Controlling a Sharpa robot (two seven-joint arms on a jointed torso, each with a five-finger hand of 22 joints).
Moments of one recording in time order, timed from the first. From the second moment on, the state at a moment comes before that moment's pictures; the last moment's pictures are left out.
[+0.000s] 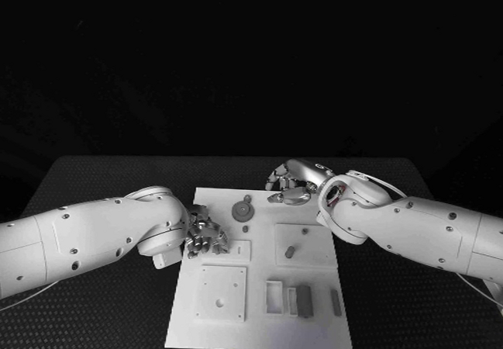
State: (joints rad) left arm 1.36 -0.58 -0.23 1.38 -0.80 0.04 -0.59; left_hand 0.83 0.00 0.55 -0.28 0.18 1.14 0.03 0.28 0.86 1.29 -0.07 0.88 0.66 1.15 -0.16 1.18 0.76 0.02 1.26 -0.25 0.62 1.31; right arm 1.27 -0.75 -0.08 1.43 -1.35 -0.38 -0.12; right_hand 1.07 -0.14 0.62 -0.26 0.06 0.97 0.11 0.26 0.55 1.14 0.01 1.06 1.10 1.19 -0.10 1.46 0.92 0.25 1.09 0.00 0.92 1.31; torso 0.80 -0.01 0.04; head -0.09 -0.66
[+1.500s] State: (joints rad) left arm 1.36 -0.55 -0.23 1.37 -0.89 0.05 -0.58; left_hand 0.83 0.01 0.54 -0.29 0.17 1.12 0.03 0.31 0.98 1.30 -0.08 0.89 0.66 1.16 -0.15 1.19 0.76 0.02 1.27 -0.25 0.63 1.31; right arm 1.26 -0.75 -0.08 1.43 -1.35 -0.38 -0.12; right_hand 1.07 -0.14 0.62 -0.26 0.06 0.97 0.11 0.26 0.55 1.14 0.01 1.06 1.10 1.18 -0.10 1.46 0.92 0.25 1.09 0.00 0.92 1.31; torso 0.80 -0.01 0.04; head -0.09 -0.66
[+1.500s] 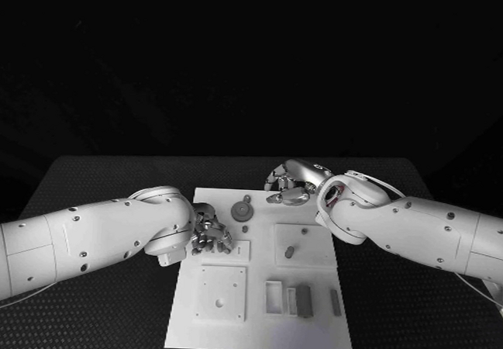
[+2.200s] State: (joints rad) left arm 1.36 -0.56 -0.23 1.39 -0.93 0.06 -0.55; left_hand 0.84 -0.01 0.54 -0.29 0.19 1.11 0.03 0.32 0.99 1.30 -0.08 0.90 0.66 1.15 -0.16 1.20 0.76 0.02 1.27 -0.26 0.64 1.31; right arm 1.26 -0.75 -0.08 1.42 -1.35 -0.38 -0.11; right_hand 1.07 -0.14 0.62 -0.26 0.06 0.97 0.11 0.26 0.55 1.14 0.01 1.06 1.10 1.18 -0.10 1.46 0.92 0.25 1.09 0.00 0.92 1.31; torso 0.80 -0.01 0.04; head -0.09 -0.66
